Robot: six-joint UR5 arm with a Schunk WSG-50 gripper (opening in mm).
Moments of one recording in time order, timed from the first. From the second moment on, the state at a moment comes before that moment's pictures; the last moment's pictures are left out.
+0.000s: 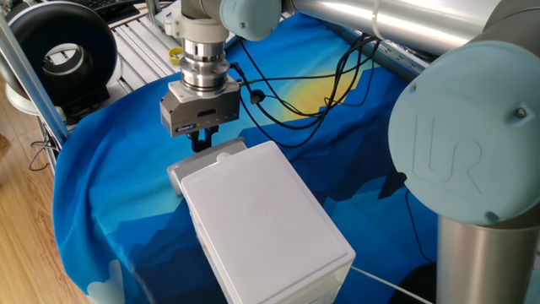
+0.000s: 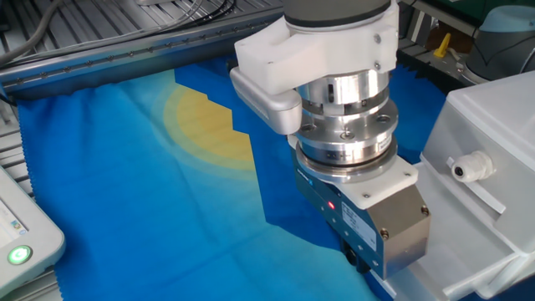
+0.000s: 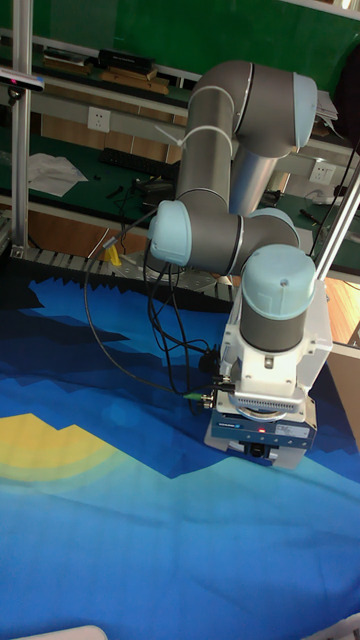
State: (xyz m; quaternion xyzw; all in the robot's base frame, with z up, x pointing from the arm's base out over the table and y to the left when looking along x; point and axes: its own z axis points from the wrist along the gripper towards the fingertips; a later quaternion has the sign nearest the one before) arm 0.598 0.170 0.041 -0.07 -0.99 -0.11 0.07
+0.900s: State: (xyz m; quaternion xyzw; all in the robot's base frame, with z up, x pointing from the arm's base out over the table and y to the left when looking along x) arm 0.589 0.152 0.037 -0.12 -0.99 -0.06 0.09
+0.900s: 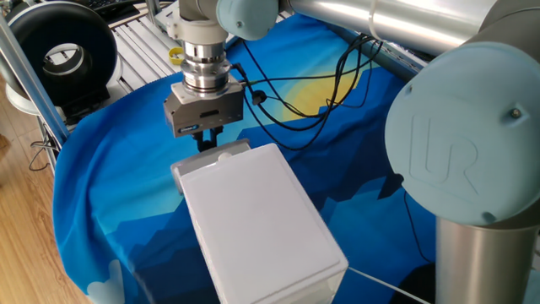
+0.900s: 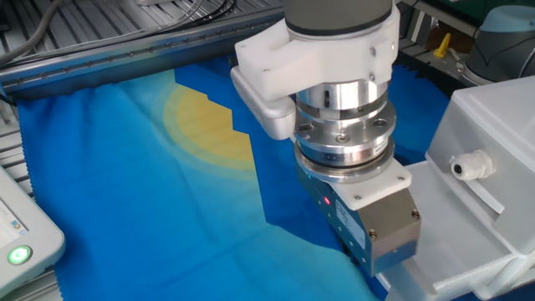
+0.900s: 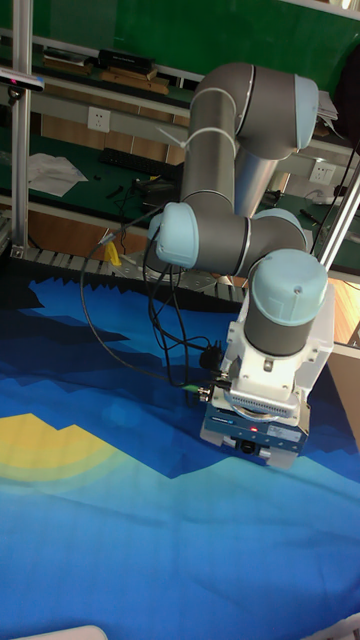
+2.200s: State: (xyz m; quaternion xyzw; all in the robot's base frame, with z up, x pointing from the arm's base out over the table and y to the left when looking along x) arm 0.588 0.173 0.043 -0.15 -0.98 -0.10 0.10
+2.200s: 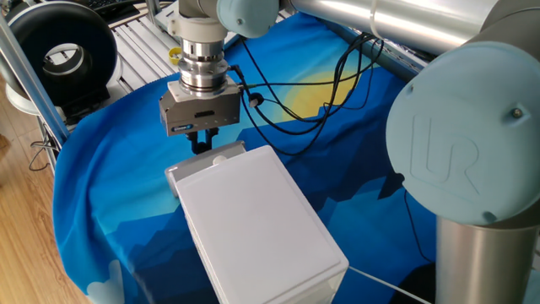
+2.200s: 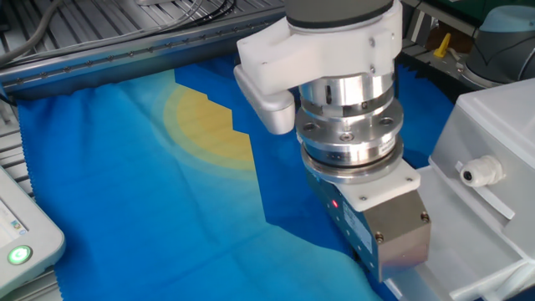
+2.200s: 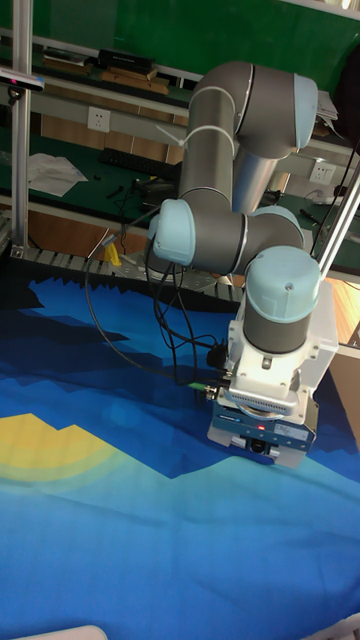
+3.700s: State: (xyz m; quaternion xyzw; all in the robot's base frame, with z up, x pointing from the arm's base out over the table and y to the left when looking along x) arm 0.603 0.191 0.045 -0.10 -0.98 -0.14 0.07
